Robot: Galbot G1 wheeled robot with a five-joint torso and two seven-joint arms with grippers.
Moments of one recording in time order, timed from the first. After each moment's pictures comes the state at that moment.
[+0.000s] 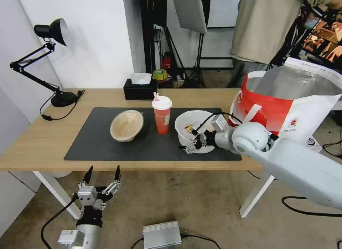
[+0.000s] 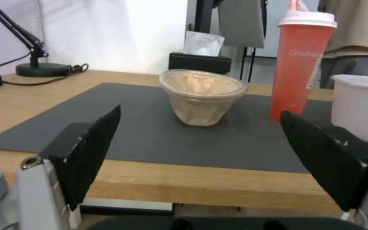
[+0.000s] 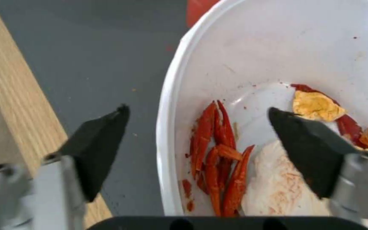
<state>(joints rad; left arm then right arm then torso) 1.78 -1.56 -0.66 -2.14 -0.18 -0.24 0.14 -0.27 0.71 -0.47 1.81 0.84 -0.70 -0.19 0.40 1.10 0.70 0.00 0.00</state>
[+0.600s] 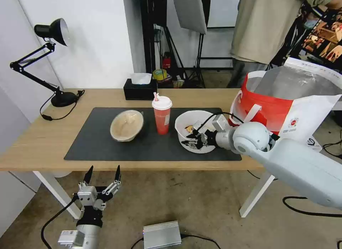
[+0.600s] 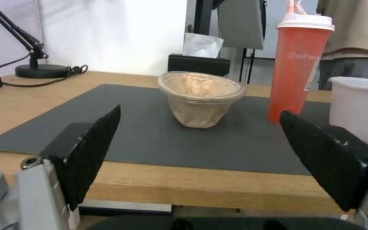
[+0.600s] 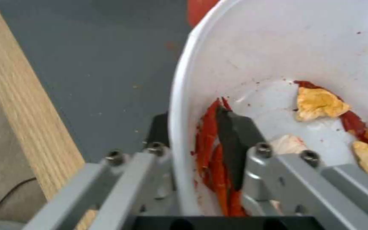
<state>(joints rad) 1.78 -1.57 -0.66 -2.14 -0.18 -0.25 0.15 -0.28 0.71 -0.46 1.81 0.84 -0.70 -0.19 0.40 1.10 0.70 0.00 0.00</state>
